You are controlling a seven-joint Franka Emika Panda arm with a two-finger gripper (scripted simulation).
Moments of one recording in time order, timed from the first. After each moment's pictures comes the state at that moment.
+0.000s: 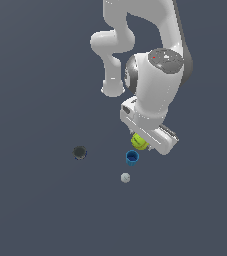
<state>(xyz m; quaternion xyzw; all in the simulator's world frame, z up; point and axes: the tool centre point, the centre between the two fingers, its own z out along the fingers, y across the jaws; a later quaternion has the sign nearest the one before) 0.040 0.102 0.207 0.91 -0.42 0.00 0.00</state>
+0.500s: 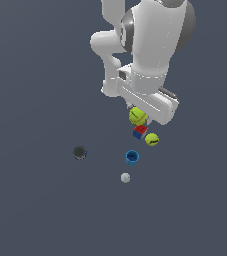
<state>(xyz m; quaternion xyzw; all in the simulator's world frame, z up) -0.010 0.088 0.288 0.91 -0.42 0.00 0.00</state>
